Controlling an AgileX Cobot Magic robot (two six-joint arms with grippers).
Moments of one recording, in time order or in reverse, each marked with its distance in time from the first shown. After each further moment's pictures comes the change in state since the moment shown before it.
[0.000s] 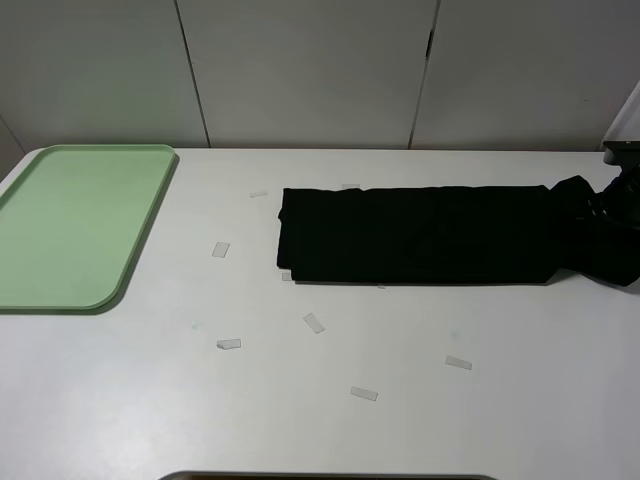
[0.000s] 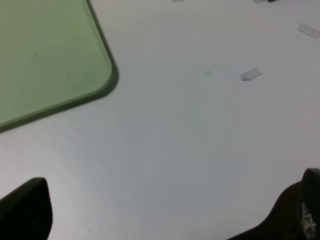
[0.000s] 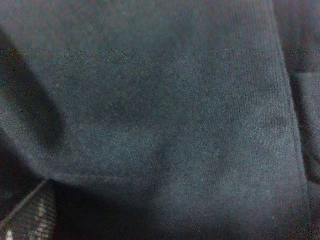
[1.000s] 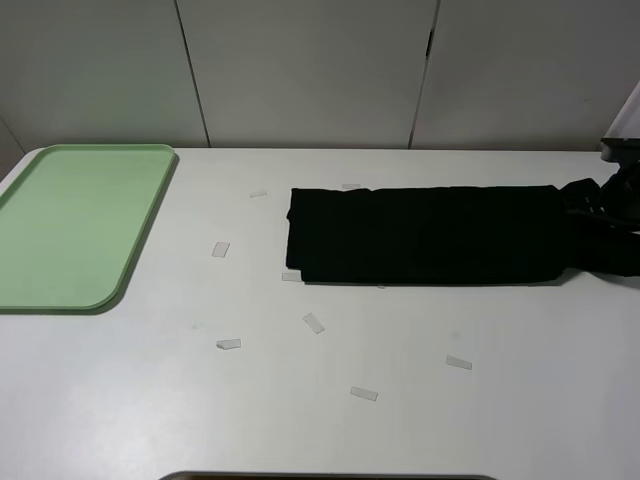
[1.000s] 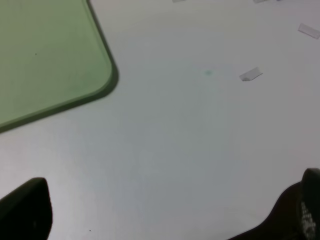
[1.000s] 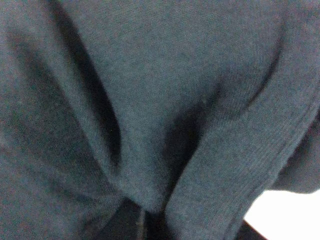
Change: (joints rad) left arm 0.000 0.000 0.000 0.000 0.000 0.000; right arm 0.002 -0.030 0.001 0.023 0.026 -0.016
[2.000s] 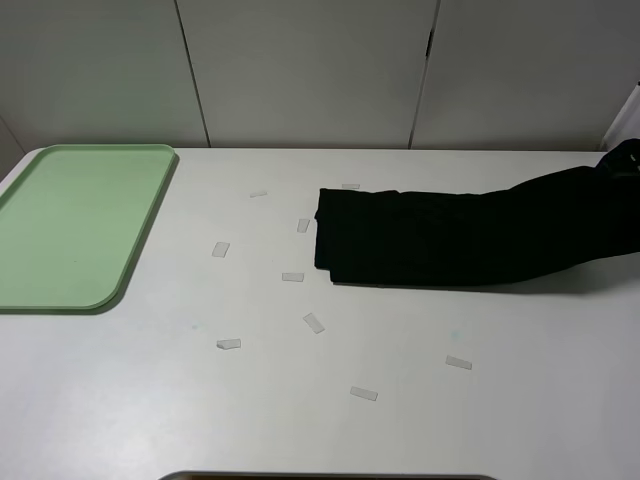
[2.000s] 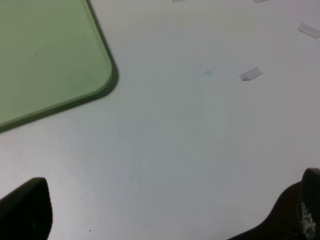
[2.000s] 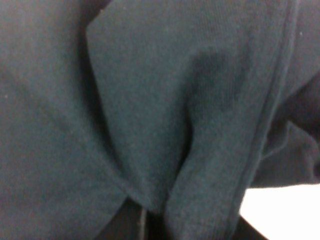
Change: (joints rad) left arm 0.000 0.000 0.000 0.000 0.000 0.000; right arm 0.080 -0.228 0.003 -0.335 0.134 0.192
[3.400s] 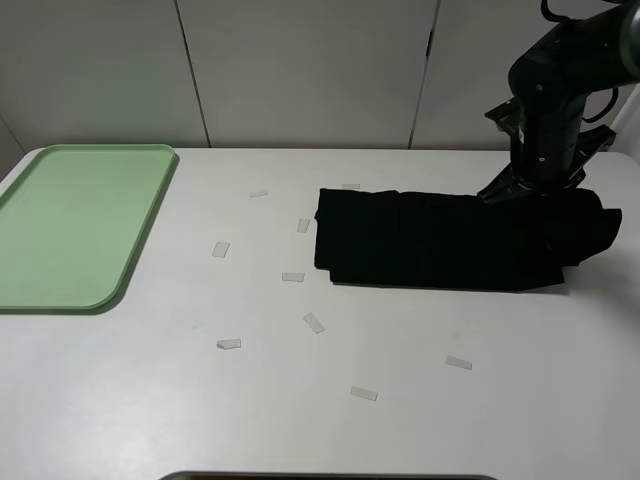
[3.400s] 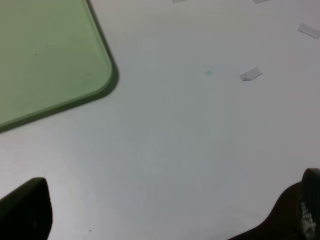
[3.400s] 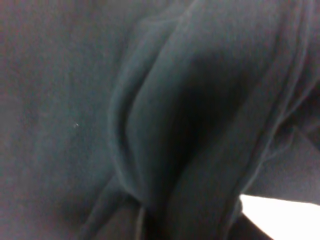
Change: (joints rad) left arm 0.000 0.000 0.000 0.000 -0.001 0.000; right arm 0.462 0.097 0.000 -0.357 0.162 0.483
